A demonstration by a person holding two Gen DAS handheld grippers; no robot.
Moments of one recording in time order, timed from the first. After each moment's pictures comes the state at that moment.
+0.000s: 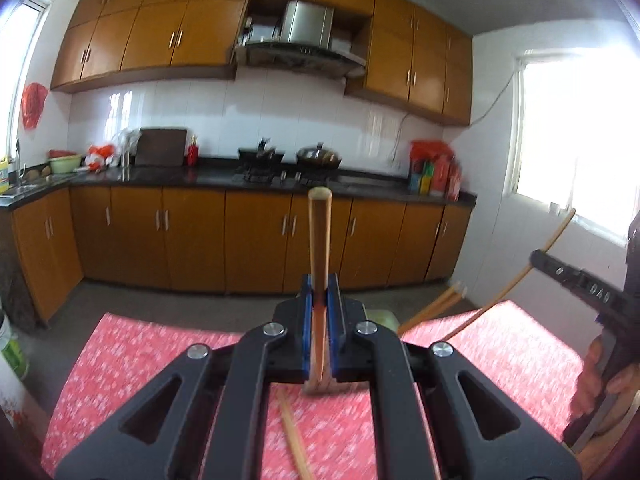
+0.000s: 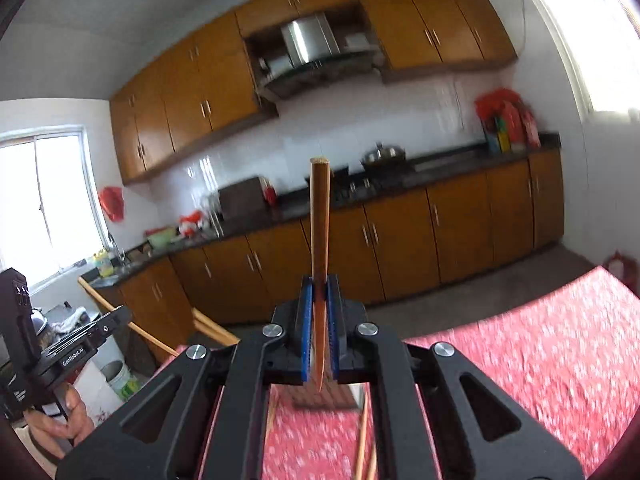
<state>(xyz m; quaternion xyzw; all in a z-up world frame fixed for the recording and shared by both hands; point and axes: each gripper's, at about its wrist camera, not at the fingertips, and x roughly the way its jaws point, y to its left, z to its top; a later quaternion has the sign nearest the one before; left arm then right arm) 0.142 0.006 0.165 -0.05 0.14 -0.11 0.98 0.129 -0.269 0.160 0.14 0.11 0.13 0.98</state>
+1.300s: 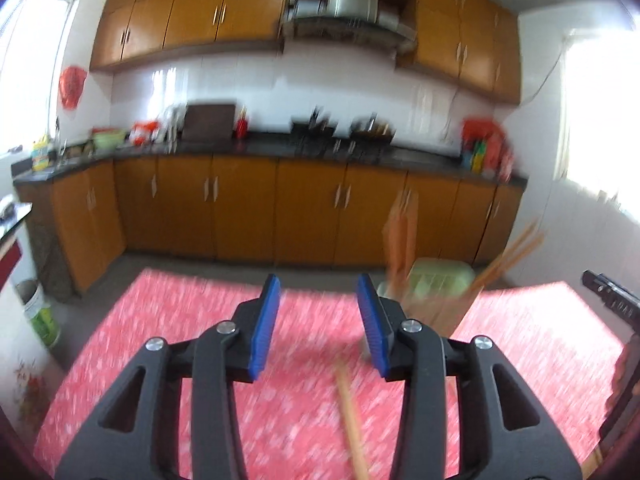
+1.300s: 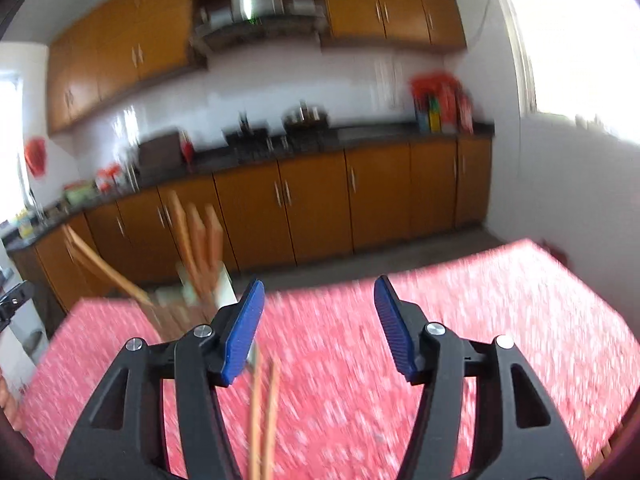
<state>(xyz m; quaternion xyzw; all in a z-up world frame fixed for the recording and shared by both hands) 0.155 0.046 0.063 -0.04 0.22 -0.01 0.97 0.148 -0.297 0.068 0.07 0.23 -0.02 0.97</state>
